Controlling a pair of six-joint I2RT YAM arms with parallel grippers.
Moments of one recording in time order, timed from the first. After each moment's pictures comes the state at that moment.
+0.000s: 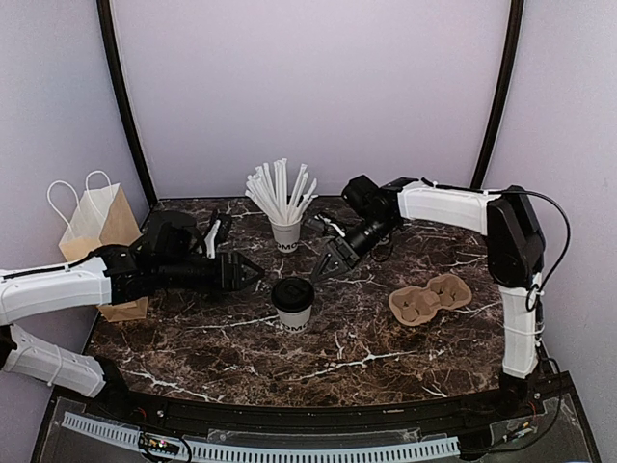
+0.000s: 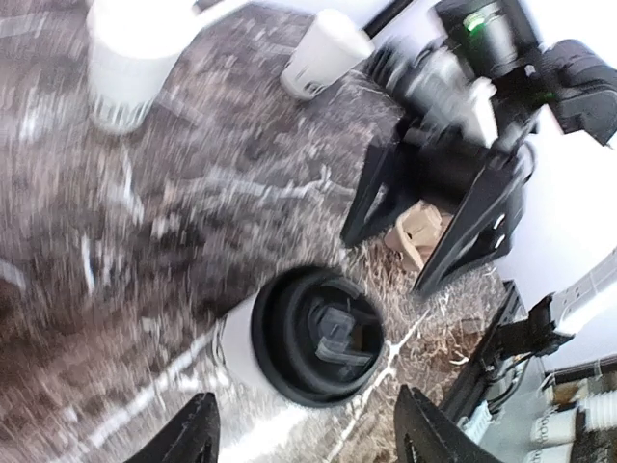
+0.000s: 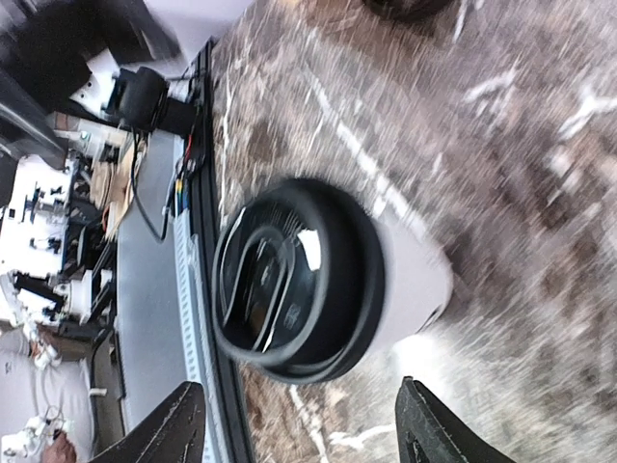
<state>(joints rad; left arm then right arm) -0.75 1.19 0.81 -0.16 0.20 -0.60 0.68 2.08 1.69 -0.89 -0.96 -0.22</state>
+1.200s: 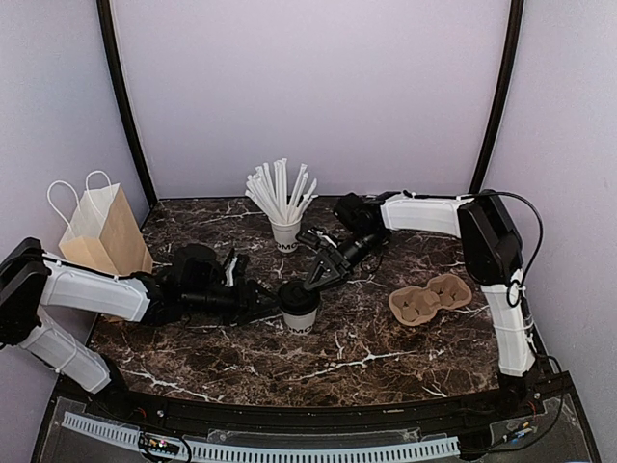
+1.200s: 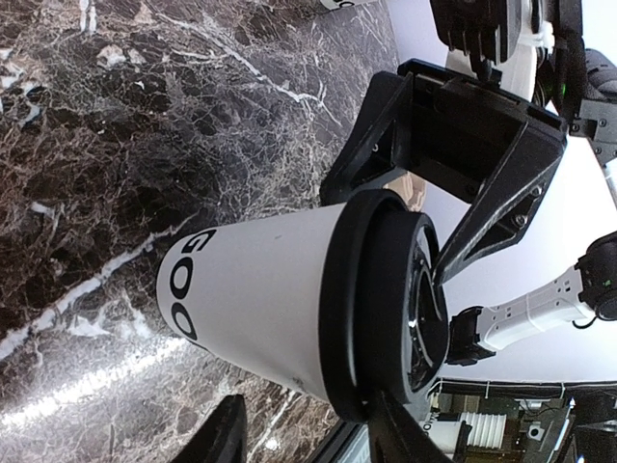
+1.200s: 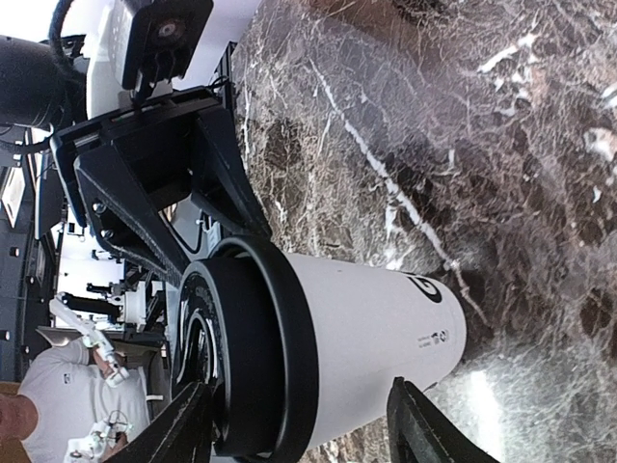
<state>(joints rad) -0.76 1.42 0.55 0.31 0.41 -1.04 0.68 2.26 1.80 -0.91 -1.10 -0.15</state>
